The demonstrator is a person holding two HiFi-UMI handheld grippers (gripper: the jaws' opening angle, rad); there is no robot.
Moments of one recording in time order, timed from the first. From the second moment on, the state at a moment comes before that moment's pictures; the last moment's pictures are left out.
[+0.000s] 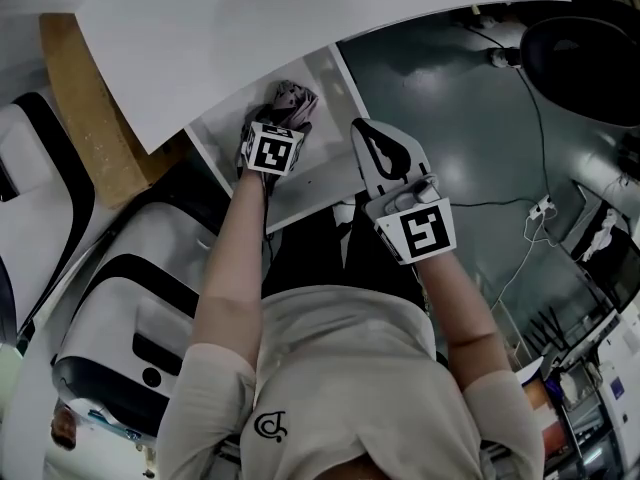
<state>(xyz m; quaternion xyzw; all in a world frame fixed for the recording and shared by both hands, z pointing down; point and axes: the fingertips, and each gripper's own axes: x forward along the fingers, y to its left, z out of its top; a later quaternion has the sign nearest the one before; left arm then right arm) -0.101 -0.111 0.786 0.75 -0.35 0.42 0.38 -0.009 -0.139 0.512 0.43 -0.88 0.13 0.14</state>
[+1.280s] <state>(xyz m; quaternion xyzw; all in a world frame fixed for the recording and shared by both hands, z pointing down) -0.112 -0.116 0.700 0.76 -0.41 0.38 0.34 0.010 -0.140 0.483 0.44 -0.88 0.14 0.13</state>
